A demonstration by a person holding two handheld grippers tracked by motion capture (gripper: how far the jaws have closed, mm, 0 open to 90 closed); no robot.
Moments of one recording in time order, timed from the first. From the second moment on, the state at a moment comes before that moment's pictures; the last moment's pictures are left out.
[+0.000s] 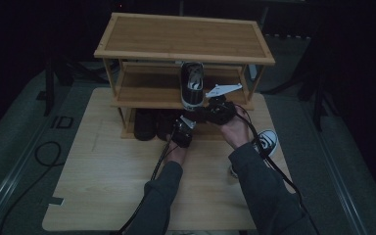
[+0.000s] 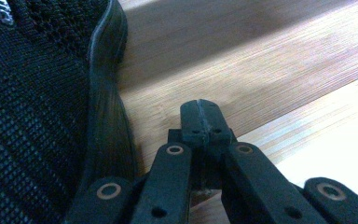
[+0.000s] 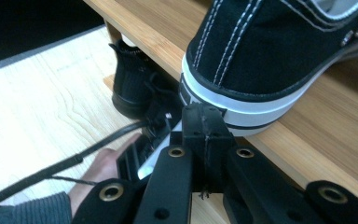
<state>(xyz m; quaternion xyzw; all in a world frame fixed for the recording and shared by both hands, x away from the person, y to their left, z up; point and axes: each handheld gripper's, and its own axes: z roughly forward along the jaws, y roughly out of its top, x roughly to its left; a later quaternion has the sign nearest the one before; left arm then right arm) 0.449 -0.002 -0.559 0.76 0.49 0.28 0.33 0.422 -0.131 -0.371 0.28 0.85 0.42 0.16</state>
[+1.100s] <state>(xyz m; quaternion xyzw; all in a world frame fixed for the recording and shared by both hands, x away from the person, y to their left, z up) 0.449 -0.002 -0.559 0.76 0.49 0.28 0.33 0.409 -0.149 -0.368 0.31 0.85 0.39 0.17</state>
